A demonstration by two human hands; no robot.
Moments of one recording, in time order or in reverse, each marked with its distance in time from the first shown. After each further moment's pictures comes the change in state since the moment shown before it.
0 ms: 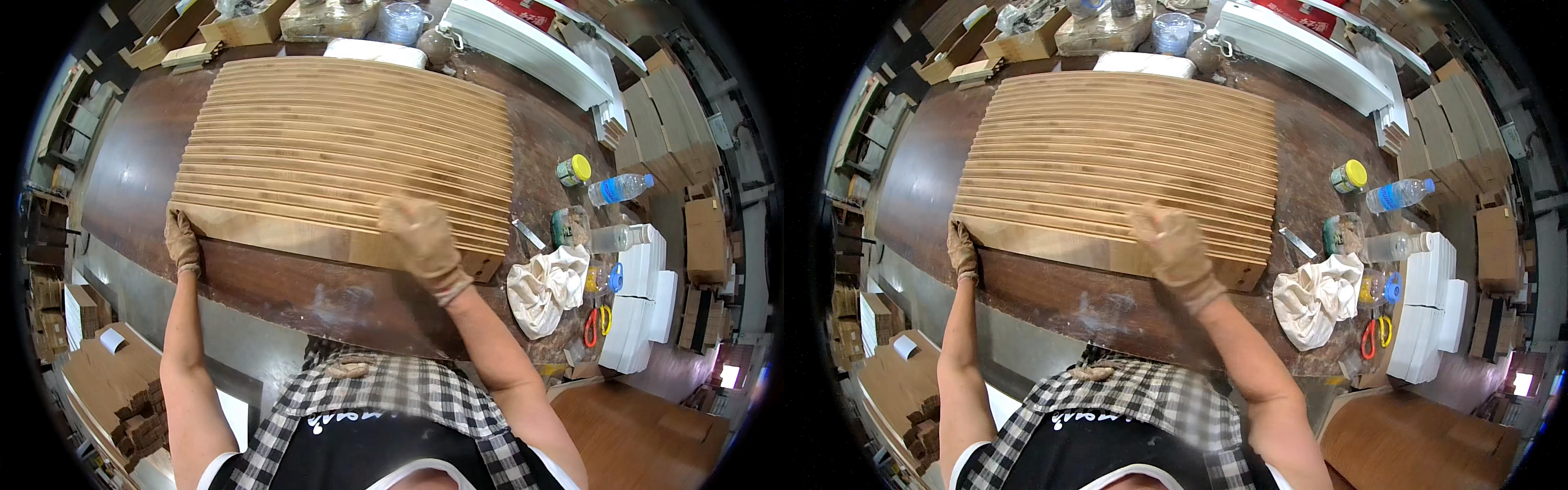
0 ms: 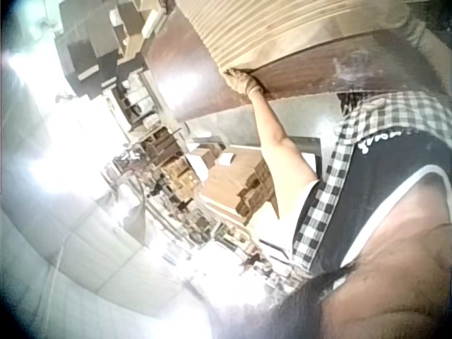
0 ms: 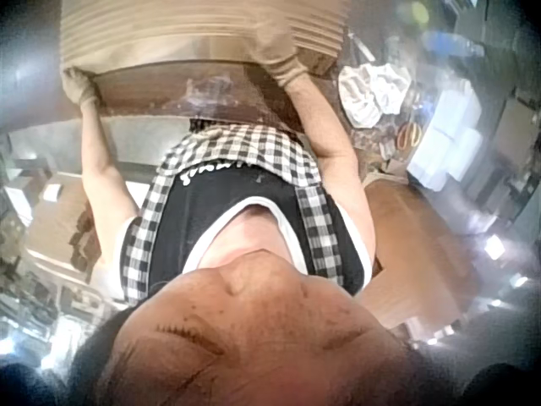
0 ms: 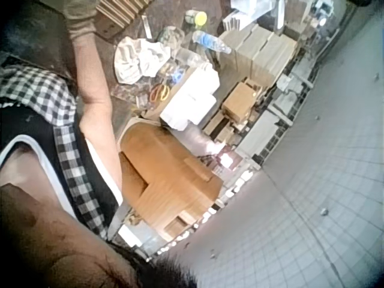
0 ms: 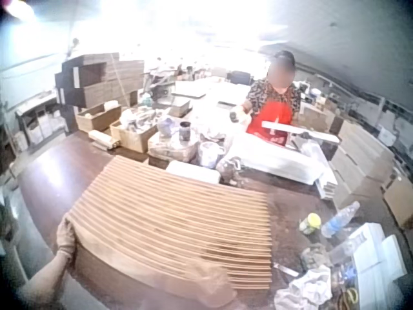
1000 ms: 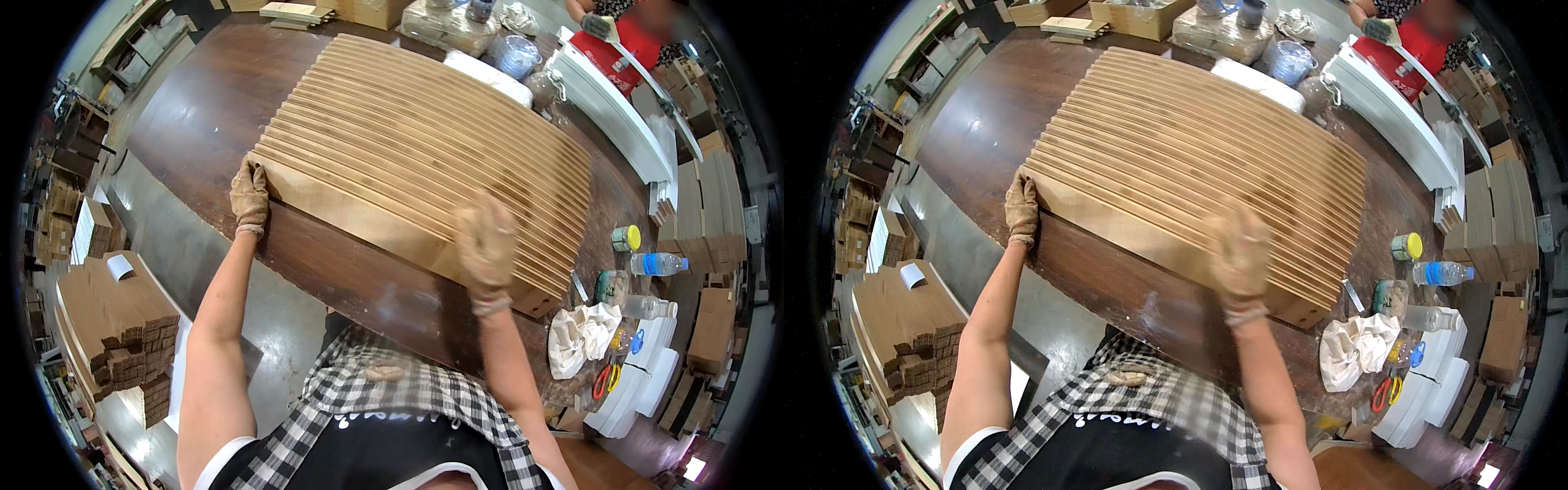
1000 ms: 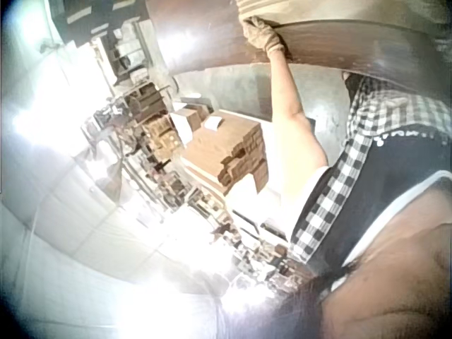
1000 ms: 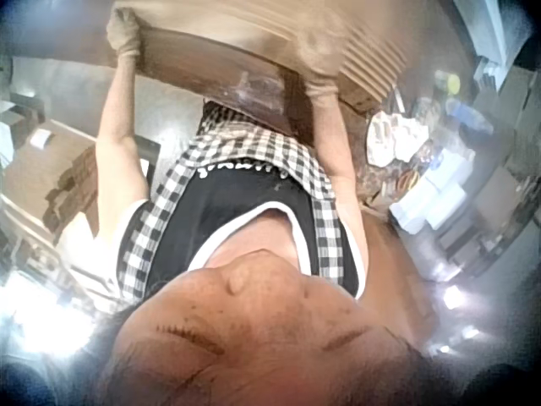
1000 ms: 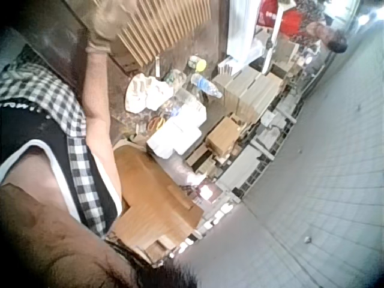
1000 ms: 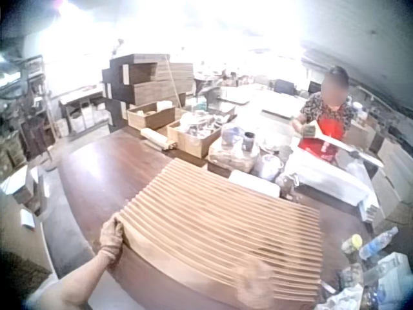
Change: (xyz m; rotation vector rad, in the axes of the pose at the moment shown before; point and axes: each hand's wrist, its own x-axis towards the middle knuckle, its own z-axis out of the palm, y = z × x) left_hand -0.008 0.009 -0.006 0.037 0.068 0.015; right_hand 0.044 -0.043 0.034 0.093 0.181 0.127
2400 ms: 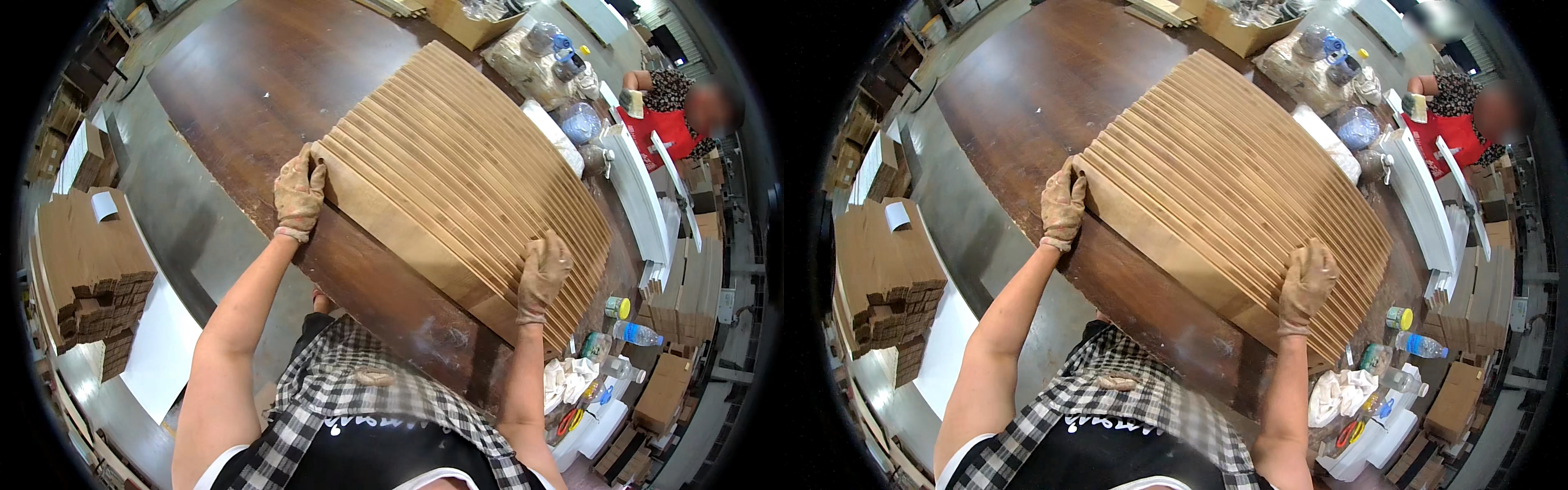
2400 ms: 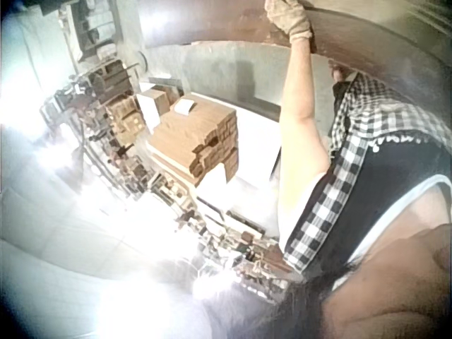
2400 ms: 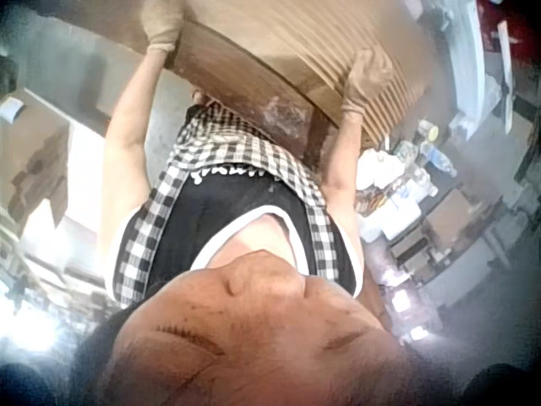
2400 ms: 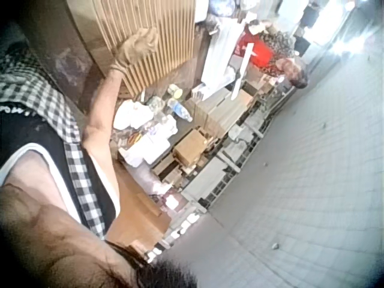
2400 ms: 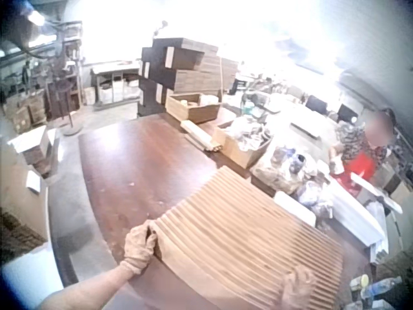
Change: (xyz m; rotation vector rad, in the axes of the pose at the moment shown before) left_hand -0.010 0.018 -0.010 -0.089 -0.079 -0.062; right_hand 0.030 0.044 0.042 -0.320 -0.137 0.008
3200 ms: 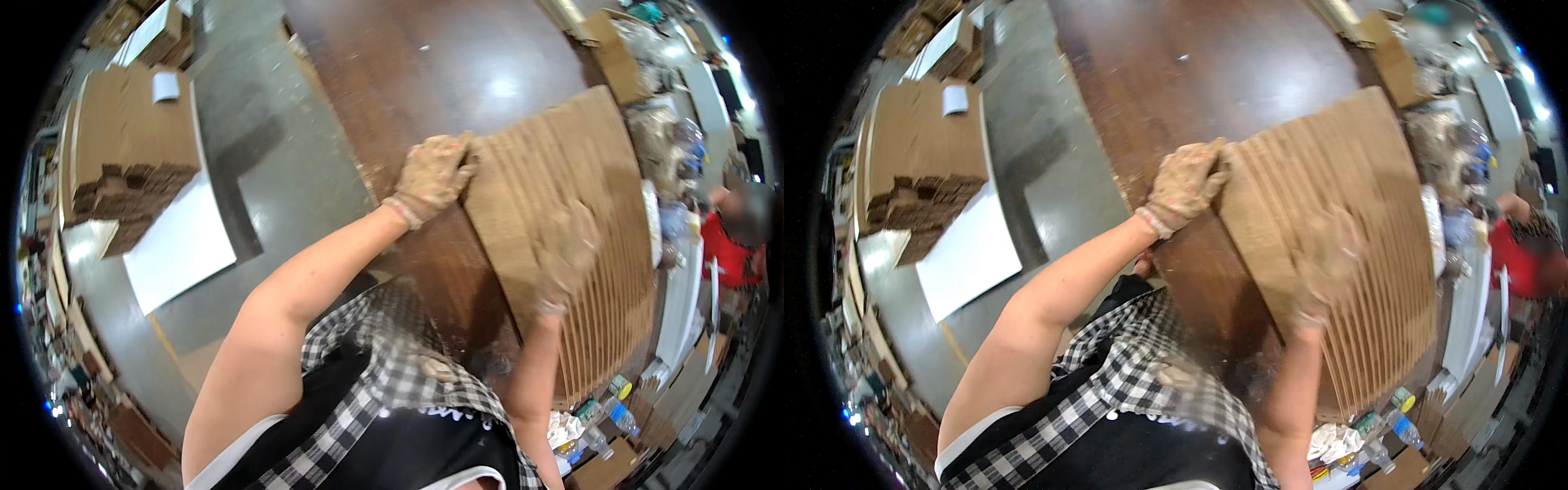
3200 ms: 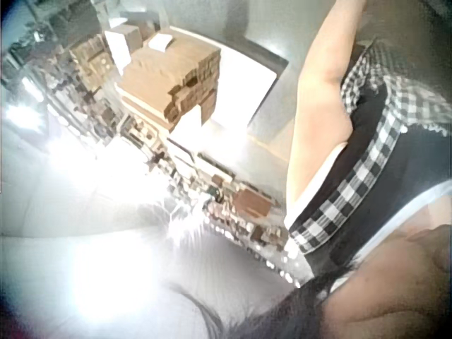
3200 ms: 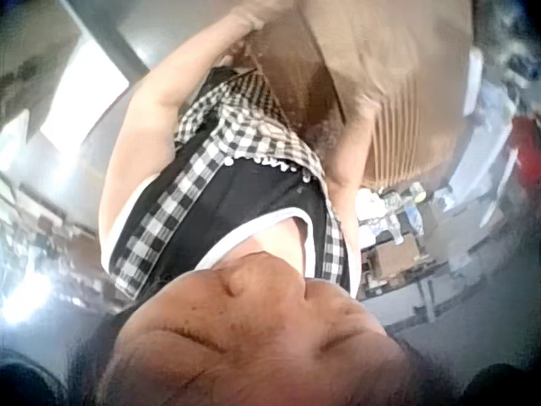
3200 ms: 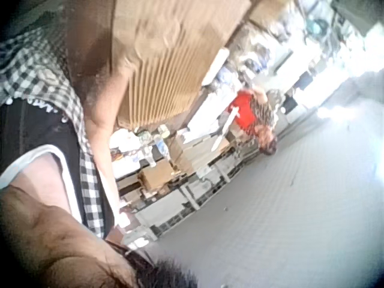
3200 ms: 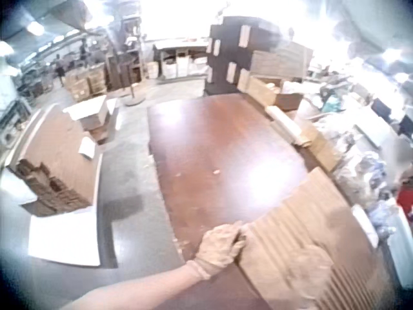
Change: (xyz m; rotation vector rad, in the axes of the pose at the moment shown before) left_hand 0.009 0.004 -0.028 -0.126 -0.149 0.023; right_hand 0.075 -0.183 0.075 0.495 -0.224 -0.148
